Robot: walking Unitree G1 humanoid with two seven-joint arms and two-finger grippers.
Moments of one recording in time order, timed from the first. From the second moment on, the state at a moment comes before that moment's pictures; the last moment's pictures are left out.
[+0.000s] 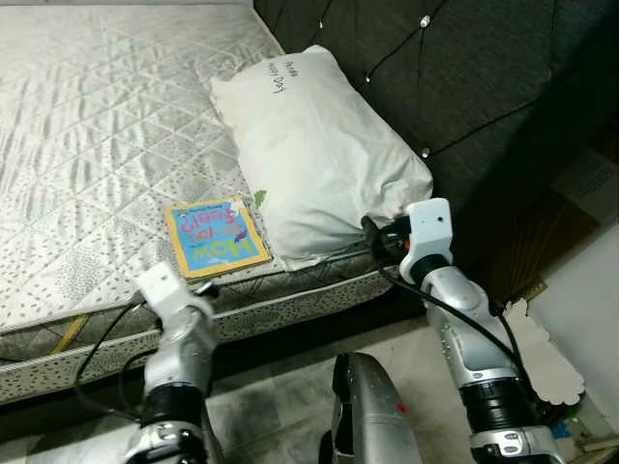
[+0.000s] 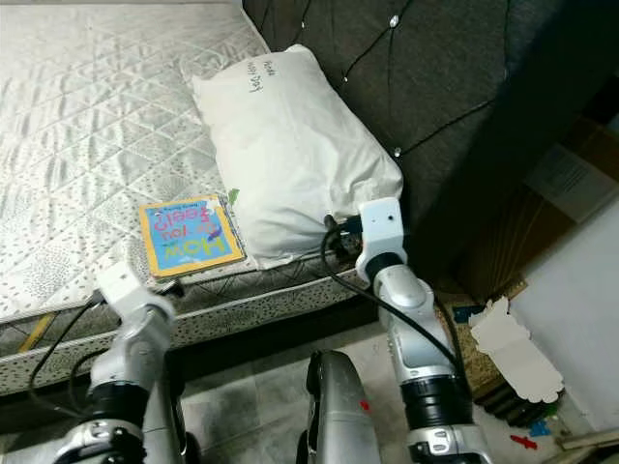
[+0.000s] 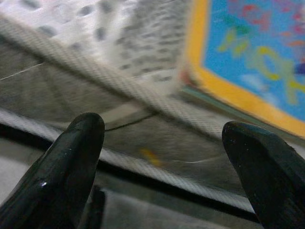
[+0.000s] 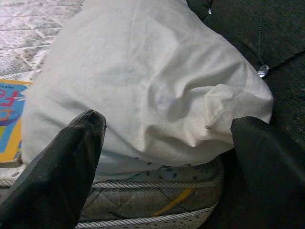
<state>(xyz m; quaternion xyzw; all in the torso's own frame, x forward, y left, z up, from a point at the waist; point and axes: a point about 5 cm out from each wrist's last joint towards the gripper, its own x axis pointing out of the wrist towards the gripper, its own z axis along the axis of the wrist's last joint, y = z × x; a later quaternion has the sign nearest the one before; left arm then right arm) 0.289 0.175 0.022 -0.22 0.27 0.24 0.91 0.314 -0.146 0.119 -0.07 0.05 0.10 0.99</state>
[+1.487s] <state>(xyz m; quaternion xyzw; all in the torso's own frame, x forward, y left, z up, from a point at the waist) 0.309 0.220 0.026 -0.24 0.28 0.29 0.89 0.316 -0.153 0.120 -0.08 0.05 0.10 0.99</state>
